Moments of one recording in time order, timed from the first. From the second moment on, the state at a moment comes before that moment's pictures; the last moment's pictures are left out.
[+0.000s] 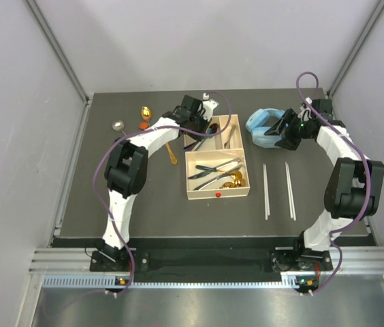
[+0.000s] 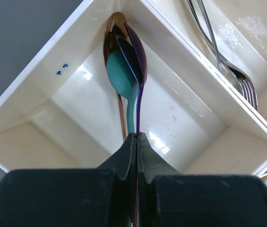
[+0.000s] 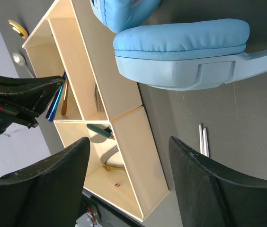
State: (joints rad) left arm -0.50 2.19 1.79 -0.41 0.20 0.14; right arm -0.11 1.70 1.27 -0.49 -0.60 0.55
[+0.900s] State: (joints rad) left arm -0.50 2.18 1.83 -0.41 0.22 0.13; right arm -0.13 1.70 1.23 -0.46 -0.61 0.55
